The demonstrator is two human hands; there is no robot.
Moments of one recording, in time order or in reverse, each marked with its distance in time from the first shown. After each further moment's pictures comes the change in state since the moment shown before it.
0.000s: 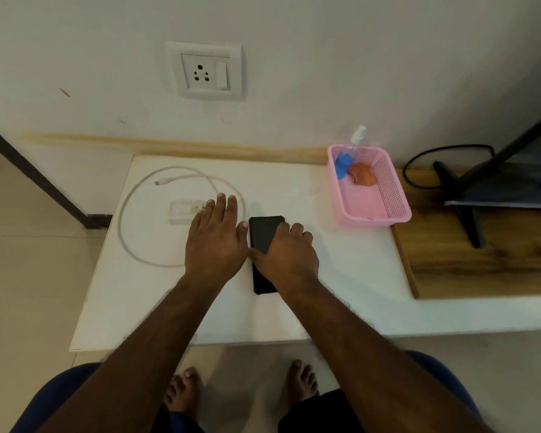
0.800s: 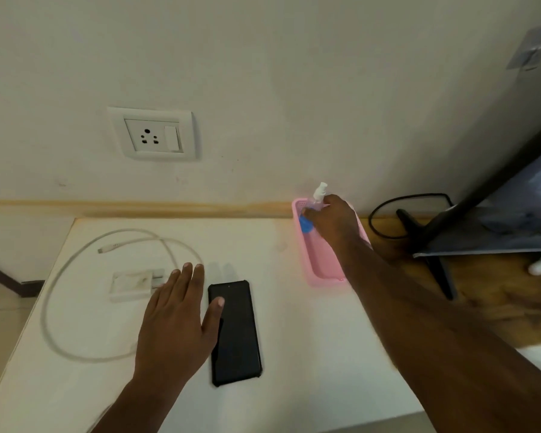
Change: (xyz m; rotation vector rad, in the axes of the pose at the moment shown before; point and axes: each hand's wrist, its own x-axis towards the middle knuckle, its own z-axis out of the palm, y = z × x) left_hand 0.003 0.015 0.006 -0.024 0.026 0.027; right_hand 0.198 0.112 -0.094 0.440 0.155 0.202
